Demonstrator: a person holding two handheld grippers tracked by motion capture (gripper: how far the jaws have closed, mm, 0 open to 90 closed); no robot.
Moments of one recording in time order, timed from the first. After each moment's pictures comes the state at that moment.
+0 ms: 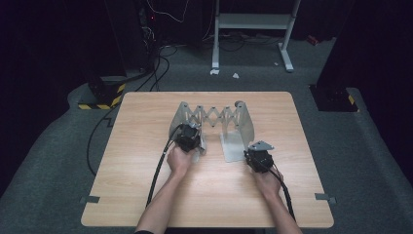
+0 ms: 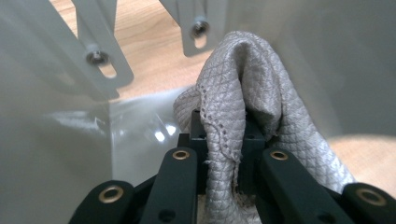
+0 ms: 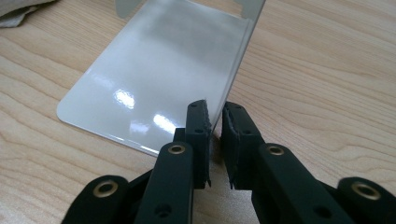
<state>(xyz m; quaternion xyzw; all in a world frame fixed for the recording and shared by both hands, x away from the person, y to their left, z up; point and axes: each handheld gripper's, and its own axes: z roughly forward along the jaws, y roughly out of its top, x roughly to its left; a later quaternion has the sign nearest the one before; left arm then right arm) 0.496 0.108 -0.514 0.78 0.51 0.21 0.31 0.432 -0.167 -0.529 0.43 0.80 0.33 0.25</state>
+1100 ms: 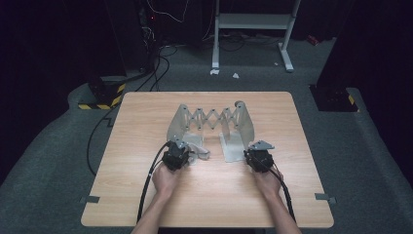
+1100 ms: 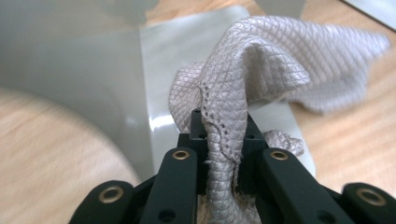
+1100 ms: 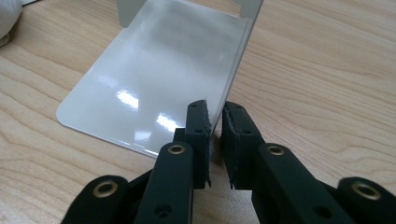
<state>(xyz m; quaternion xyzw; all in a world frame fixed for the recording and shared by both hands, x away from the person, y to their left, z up) 0.417 0.147 -0.517 0.79 0.49 0.23 0.29 0.433 -0.168 -0.529 0.43 0.80 0.34 0.25</state>
